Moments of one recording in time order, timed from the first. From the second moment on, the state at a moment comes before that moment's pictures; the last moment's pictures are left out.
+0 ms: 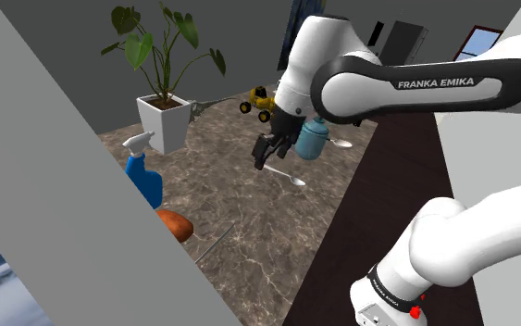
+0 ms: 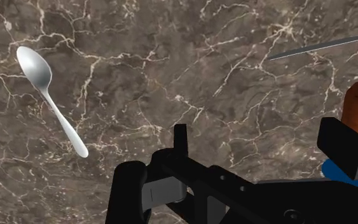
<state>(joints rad) 0.15 -0.51 0.30 -2.39 0.11 2.02 0.25</state>
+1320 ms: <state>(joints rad) 0.25 0.18 0.60 -2.03 -0.30 2.22 0.70</state>
